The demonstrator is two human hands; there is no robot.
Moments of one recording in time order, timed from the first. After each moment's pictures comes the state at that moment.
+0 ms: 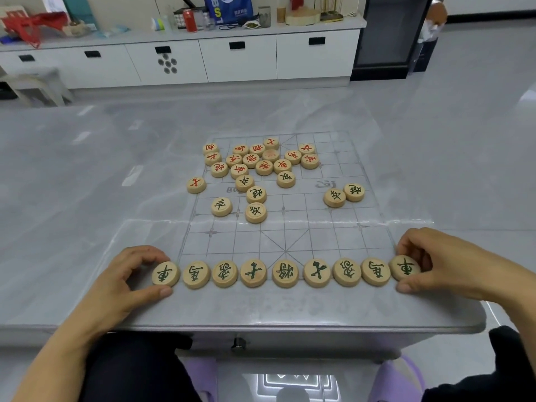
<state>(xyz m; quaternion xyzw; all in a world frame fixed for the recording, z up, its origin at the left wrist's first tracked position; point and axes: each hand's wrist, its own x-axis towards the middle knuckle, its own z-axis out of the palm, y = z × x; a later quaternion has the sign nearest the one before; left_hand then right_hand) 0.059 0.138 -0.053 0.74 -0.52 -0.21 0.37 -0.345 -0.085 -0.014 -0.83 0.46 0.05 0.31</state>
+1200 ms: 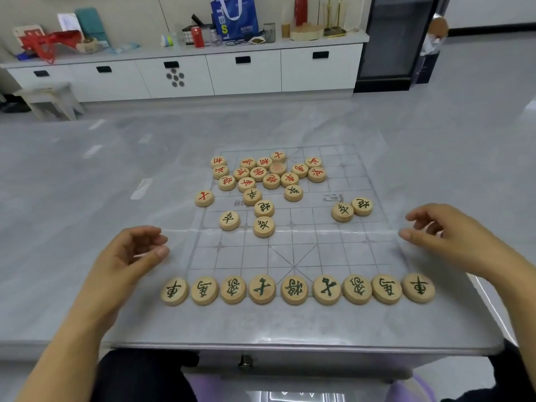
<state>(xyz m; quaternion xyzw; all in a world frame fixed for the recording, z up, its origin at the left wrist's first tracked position) 0.044 0.110 -0.009 0.73 -0.37 -0.23 0.52 -0.328 -0.117 -0.007 -0.80 0.51 -0.14 0.29</state>
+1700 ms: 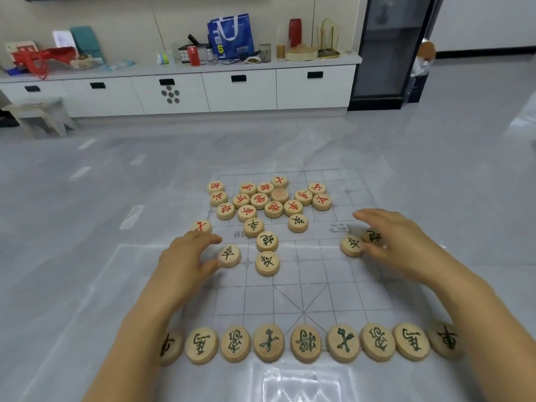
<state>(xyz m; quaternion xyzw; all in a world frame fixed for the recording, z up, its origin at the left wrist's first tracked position) 0.029 0.016 -0.007 0.83 -0.52 -0.12 0.19 -0.243 -0.138 -0.007 -0.88 0.44 -0.07 0.14</state>
